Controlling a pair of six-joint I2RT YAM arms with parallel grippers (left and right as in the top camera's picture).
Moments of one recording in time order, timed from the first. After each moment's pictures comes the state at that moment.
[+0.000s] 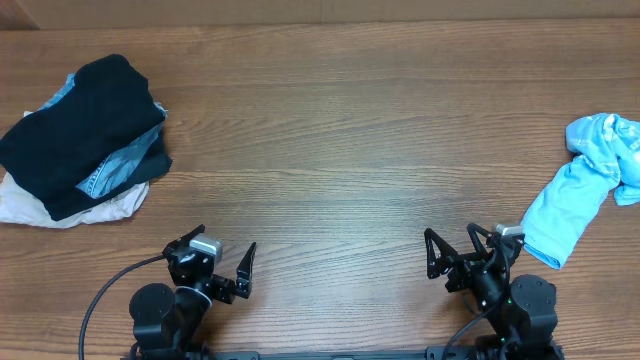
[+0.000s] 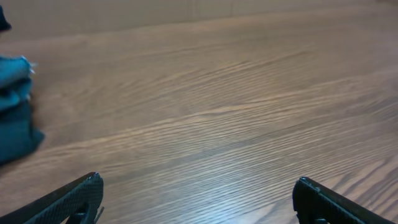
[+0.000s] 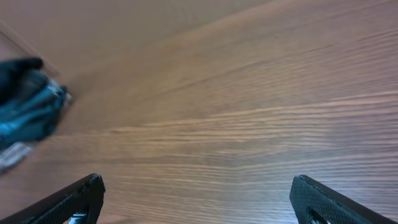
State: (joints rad) left arm 0.07 0.02 0.15 -0.49 0.40 0.06; right arm 0.13 0.01 0.15 -0.45 -0.25 0.37
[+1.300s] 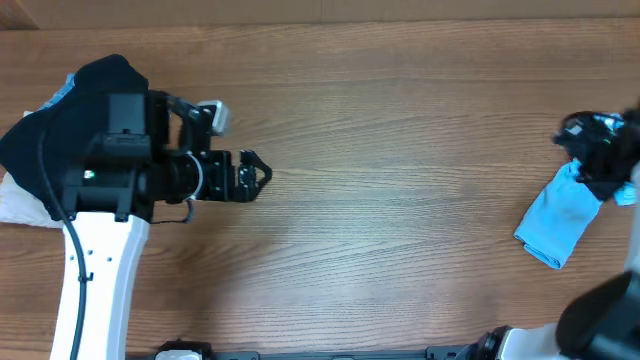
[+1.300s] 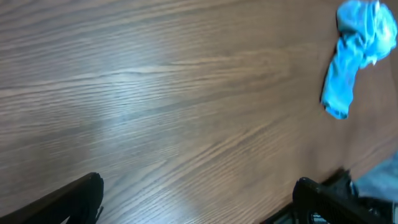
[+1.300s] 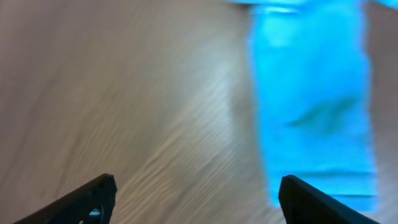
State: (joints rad) left arm -0.07 1.31 1.40 -1.20 0.50 -0.06; right arm -0.52 1.64 1.42 -1.04 -0.16 0.46
